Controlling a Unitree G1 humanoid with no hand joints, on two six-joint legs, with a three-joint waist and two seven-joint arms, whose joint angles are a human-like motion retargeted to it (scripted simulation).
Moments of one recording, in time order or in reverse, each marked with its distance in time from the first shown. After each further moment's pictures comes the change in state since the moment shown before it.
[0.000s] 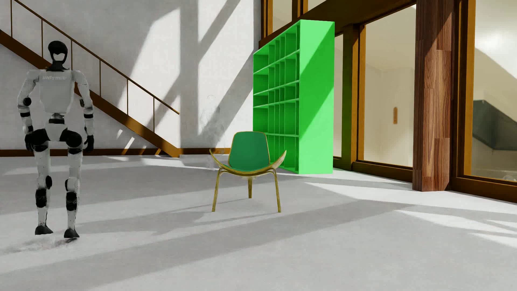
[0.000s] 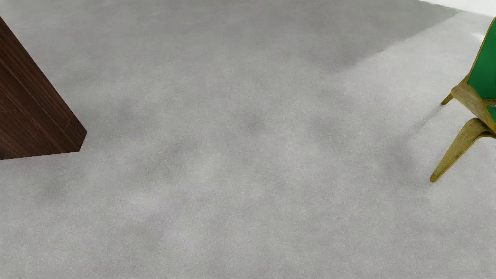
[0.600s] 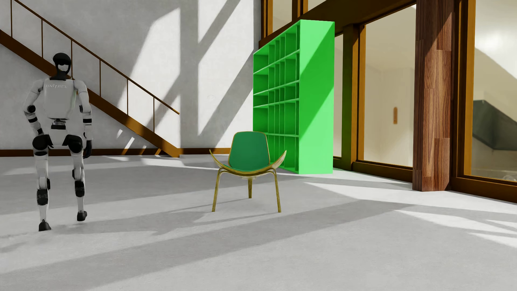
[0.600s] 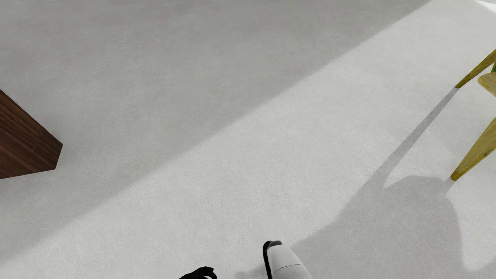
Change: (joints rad) body 0.401 -0.674 -0.281 0.042 -0.061 0.028 0.000 0.000 0.105 -0.045 0.432 -0.141 0.094 -0.319 -0.098 0.039 -0.021 0.000 0.000 -0.022 0.012 -0.220 0.077 0.000 0.000 0.000 0.000 0.000 0.000
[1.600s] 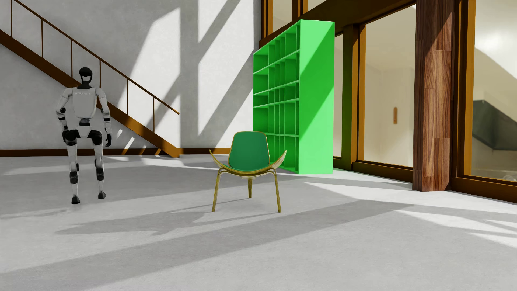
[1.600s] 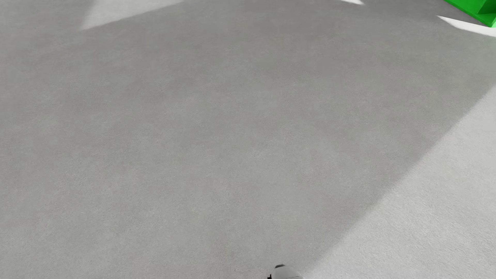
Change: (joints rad) body -0.116 0.185 0.032 -0.017 -0.026 -0.032 0.000 0.000 -0.023 0.023 0.024 0.076 0.025 0.156 -0.059 0.045 -0.013 0.000 0.000 0.085 -0.102 0.067 -0.108 0.000 0.000 0.000 0.000 0.000 0.000
